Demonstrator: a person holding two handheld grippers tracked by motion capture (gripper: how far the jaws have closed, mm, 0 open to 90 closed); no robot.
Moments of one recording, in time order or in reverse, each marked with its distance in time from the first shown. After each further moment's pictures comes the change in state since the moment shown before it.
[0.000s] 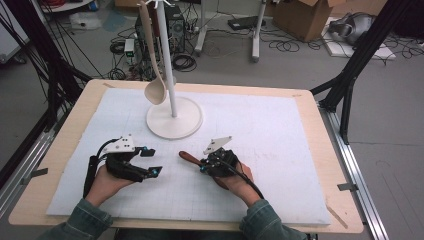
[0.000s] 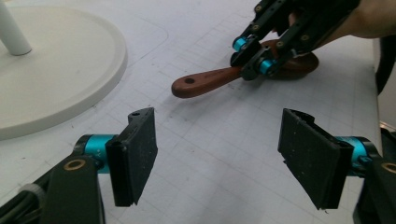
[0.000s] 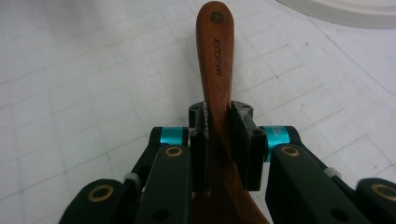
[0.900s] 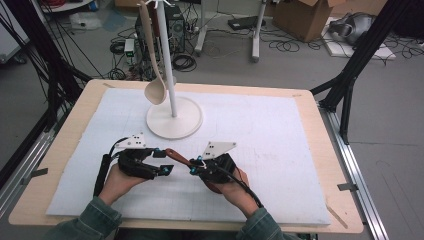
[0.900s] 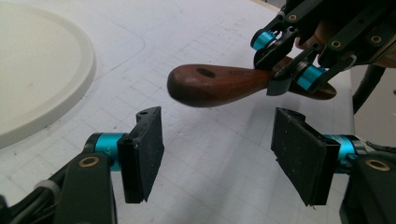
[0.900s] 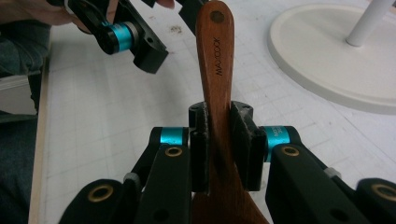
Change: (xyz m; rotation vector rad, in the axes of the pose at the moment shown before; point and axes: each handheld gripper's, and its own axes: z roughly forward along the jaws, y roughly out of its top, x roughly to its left) left arm -0.008 0.012 0.023 -0.019 -0.077 -0.062; right arm 0.035 0.017 -0.026 -0.223 0.047 -0.049
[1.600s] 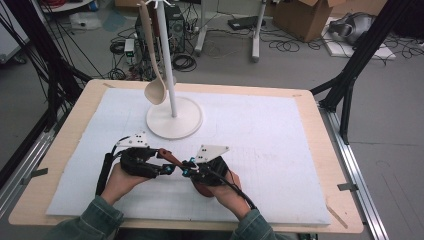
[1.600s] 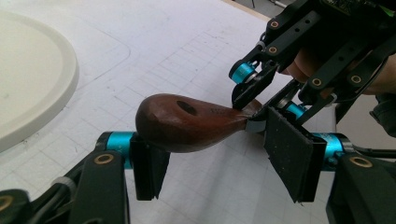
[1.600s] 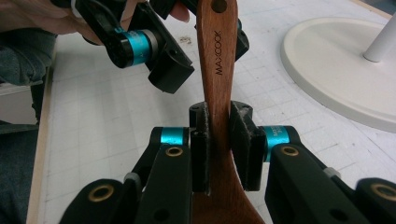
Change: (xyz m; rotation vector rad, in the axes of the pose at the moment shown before) left arm -0.003 0.005 0.002 -0.017 -0.043 -0.013; right arm 0.011 0.001 0.016 -0.037 0.007 -0.016
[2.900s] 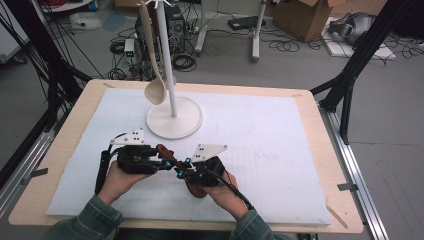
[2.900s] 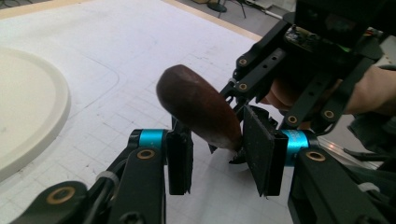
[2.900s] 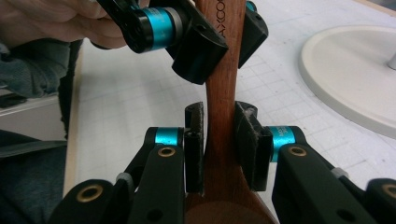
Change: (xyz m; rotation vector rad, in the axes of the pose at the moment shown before) left arm -0.016 0.021 -0.013 -0.035 -0.036 0.033; right arm 0.006 0.009 0.002 -0.036 0.062 0.045
